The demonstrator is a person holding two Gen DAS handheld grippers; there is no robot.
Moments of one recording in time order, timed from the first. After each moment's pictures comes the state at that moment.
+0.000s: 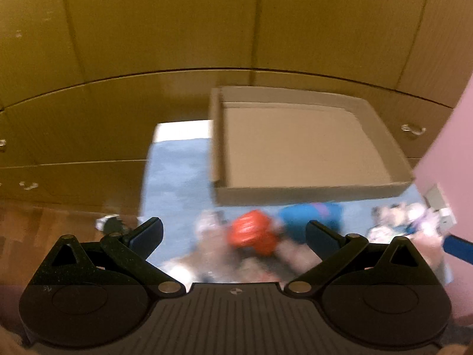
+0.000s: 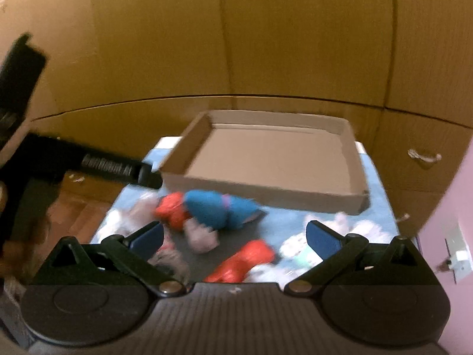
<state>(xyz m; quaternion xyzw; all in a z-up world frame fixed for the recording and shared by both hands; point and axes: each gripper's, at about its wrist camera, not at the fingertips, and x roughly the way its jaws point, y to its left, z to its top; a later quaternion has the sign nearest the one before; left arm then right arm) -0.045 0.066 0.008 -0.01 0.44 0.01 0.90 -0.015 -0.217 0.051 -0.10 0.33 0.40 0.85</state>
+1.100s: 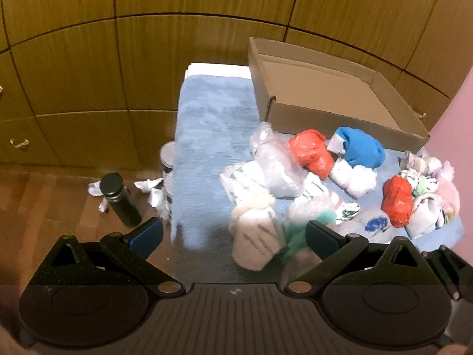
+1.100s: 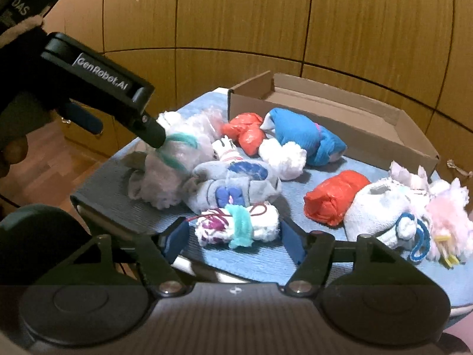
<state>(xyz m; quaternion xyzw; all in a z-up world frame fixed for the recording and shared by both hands) -0.095 0.134 -0.061 -0.07 0.45 -0.02 0.89 -0.090 -0.182 -0.058 -0.18 0.27 0.45 0.83</state>
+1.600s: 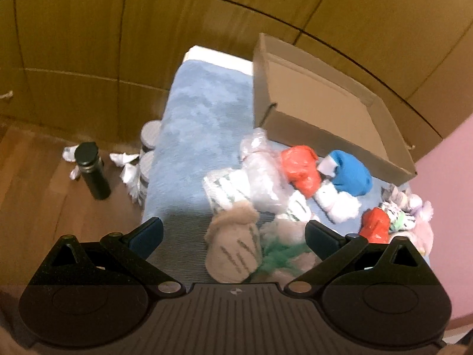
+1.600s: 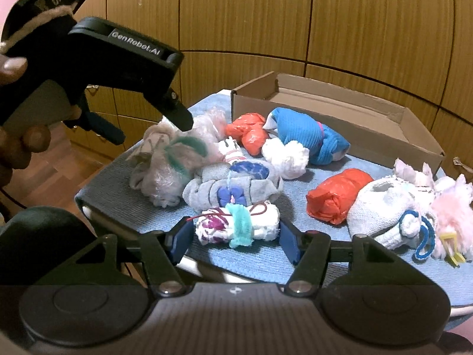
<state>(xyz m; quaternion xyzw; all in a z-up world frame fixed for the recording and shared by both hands) -0.077 0.147 -0.067 -0.18 0.47 -0.03 0.86 -0.089 -0.185 -0.059 -0.17 0.27 0.47 0.82</state>
